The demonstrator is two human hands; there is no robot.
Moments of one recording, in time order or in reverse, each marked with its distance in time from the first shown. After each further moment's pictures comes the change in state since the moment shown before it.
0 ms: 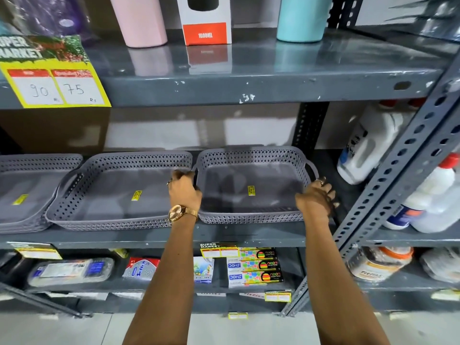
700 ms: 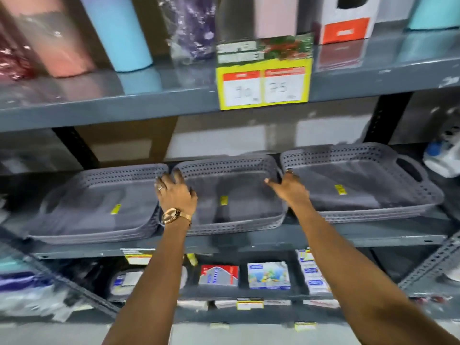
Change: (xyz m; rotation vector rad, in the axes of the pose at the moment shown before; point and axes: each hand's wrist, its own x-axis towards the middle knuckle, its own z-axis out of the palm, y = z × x) left_hand 0.094 -0.225 -0.127 0.340 0.054 0.029; right_hand -0.136 -0.212 0.125 0.162 -0.170 -0.334
